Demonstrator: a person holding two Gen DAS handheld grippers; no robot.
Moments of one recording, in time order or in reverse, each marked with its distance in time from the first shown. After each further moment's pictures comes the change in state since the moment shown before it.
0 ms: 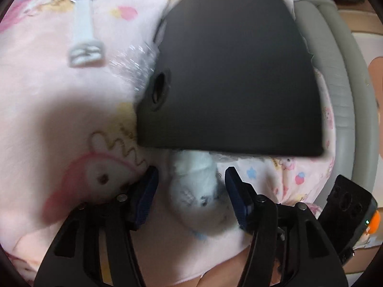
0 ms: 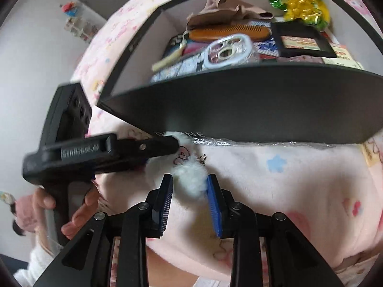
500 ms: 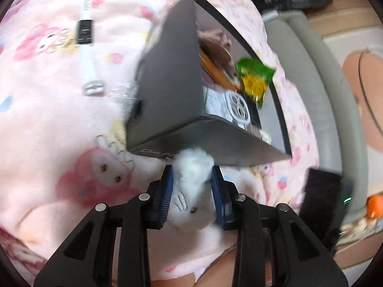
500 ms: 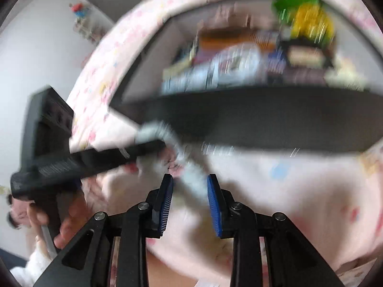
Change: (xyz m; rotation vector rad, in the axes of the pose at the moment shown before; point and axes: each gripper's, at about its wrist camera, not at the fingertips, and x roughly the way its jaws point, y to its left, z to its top) left arm -0.047 -0.015 -0.034 0.050 -0.251 -0.102; right arm -0.011 0.002 -0.012 -0.036 0.031 0.062
